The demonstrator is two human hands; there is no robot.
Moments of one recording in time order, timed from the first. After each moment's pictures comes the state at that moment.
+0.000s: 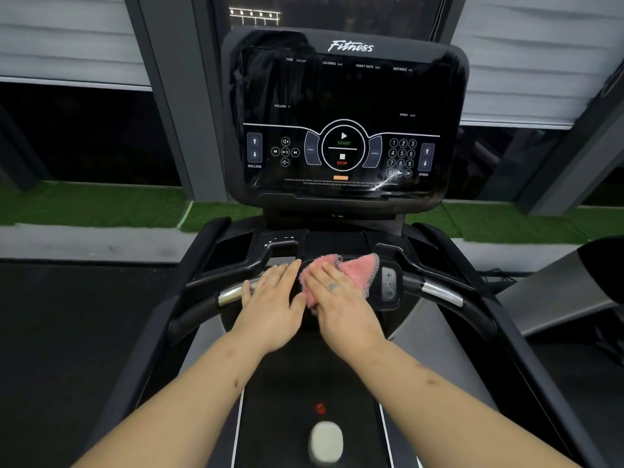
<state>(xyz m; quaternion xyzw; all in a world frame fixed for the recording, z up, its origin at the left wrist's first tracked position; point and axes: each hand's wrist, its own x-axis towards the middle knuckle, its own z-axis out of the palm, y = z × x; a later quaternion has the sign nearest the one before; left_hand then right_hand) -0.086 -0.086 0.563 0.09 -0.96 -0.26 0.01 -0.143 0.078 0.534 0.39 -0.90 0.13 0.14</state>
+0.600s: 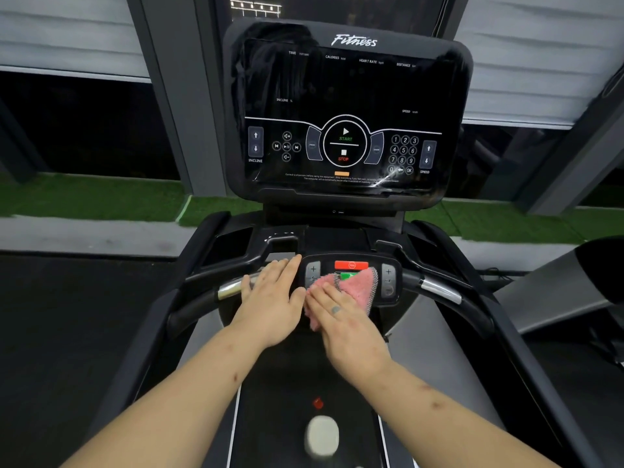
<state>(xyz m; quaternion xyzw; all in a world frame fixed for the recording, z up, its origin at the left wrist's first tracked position) -0.085 -0.084 0.566 0.09 -0.96 -0.26 0.01 -0.118 0.100 0.506 0.42 -0.88 0.12 0.19</state>
